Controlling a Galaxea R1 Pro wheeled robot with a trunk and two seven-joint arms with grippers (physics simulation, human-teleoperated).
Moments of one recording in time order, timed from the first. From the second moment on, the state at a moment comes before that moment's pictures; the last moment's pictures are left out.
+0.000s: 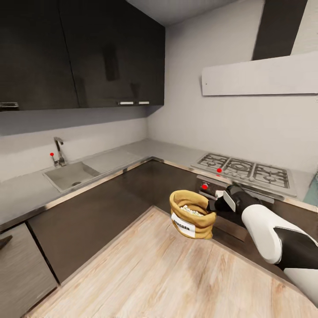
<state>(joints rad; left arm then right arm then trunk) 0.00 -0.03 -0.08 -0.06 0.48 -0.11 0.10 -1.19 -0.09 -0.18 -0.21 0.21 0.78 0.17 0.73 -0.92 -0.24</state>
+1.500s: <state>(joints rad) 0.00 -0.03 -0.08 -0.07 0.47 -0.11 0.10 -1.19 -0.17 -0.18 -0.22 0.20 0.72 0.16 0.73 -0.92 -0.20</state>
